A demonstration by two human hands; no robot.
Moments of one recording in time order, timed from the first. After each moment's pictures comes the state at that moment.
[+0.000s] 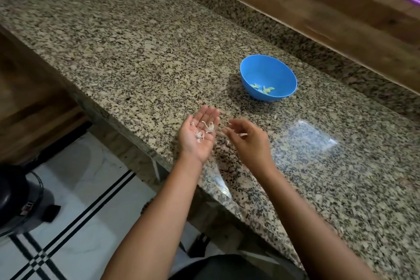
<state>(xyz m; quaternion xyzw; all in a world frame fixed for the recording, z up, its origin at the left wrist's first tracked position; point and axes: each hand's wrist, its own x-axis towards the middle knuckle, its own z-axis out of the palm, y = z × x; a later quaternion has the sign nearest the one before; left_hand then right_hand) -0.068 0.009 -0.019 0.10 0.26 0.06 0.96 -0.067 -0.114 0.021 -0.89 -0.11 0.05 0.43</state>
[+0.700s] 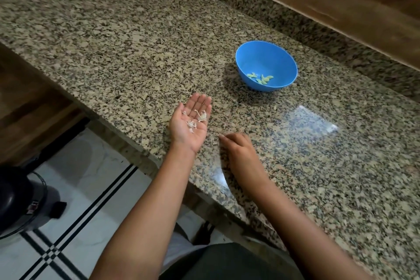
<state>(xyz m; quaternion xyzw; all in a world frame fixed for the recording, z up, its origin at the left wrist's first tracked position) -0.051 0.020 -0.016 0.11 0.24 0.07 0.96 -0.079 -0.126 -0.028 -0.94 -0.26 0.00 0.22</state>
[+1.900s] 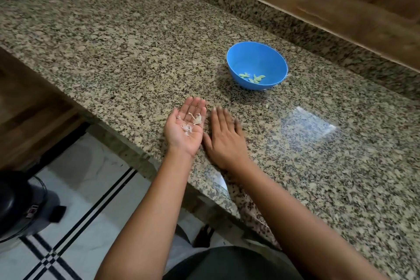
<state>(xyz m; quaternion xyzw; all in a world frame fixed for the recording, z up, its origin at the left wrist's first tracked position) -0.063 0.005 -0.013 0.09 0.25 0.09 0.96 -0.052 -0.106 -0.035 -0.97 -0.23 0.09 0.07</state>
